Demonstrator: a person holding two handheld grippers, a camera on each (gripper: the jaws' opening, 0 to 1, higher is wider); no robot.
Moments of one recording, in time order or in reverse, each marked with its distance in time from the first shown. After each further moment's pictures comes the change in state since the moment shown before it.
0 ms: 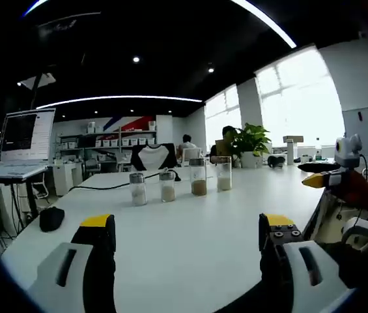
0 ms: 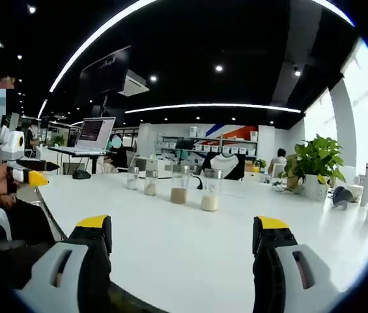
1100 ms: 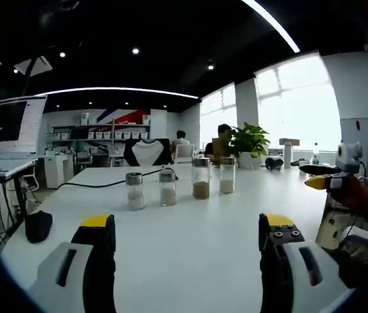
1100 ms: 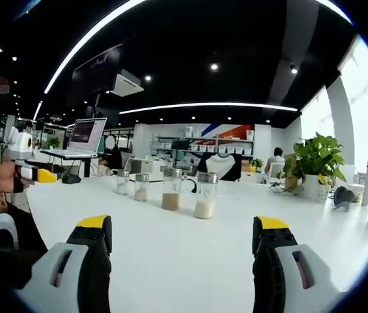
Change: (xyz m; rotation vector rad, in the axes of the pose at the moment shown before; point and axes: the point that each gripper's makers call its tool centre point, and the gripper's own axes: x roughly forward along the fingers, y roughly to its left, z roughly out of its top) left arm 0.041 0.027 0.006 -0.017 0.036 -0.053; right arm 0.018 -0.018 0.004 -0.002 -0.016 -0.053
